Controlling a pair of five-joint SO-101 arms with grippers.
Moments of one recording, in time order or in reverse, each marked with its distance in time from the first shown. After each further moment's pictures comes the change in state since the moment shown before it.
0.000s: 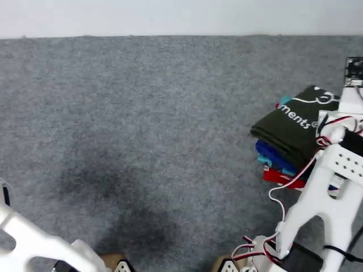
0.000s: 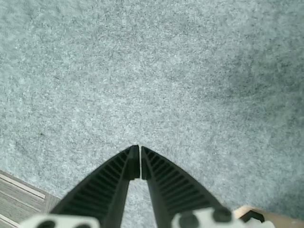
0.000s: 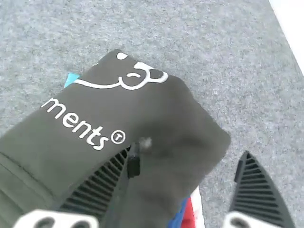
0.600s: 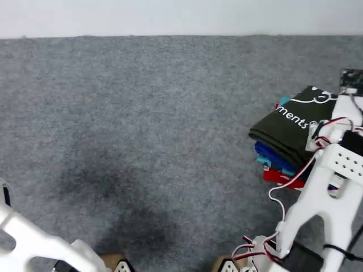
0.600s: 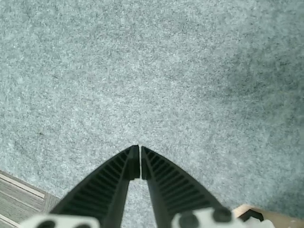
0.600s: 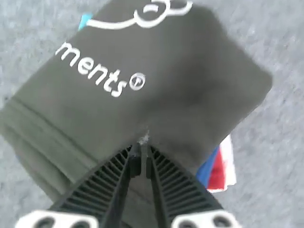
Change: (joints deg) left arm 0.0 0.0 0.0 0.1 0.0; right arm -0.3 1.8 0.2 14.9 -3.3
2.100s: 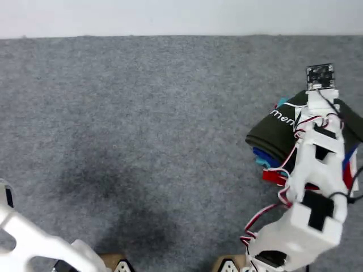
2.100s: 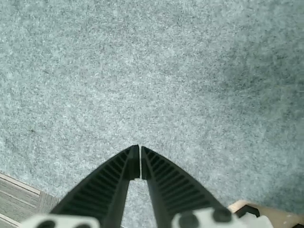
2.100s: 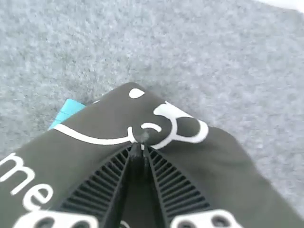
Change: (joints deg) left arm 0.0 0.0 1.8 0.0 0.0; right arm -4.9 24.4 1.6 -48.7 8.2
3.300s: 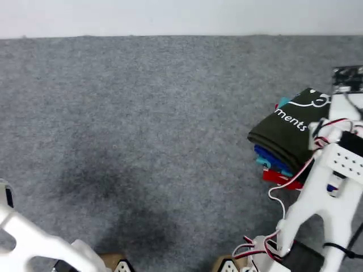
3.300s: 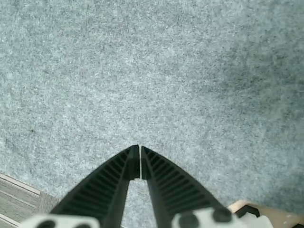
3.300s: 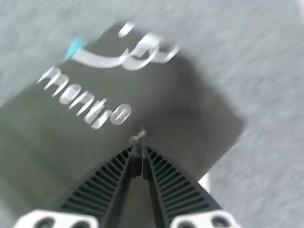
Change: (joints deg) left arm 0.0 0.0 0.0 0.0 0.0; right arm 4.8 -24.8 0.0 42.5 -0.1
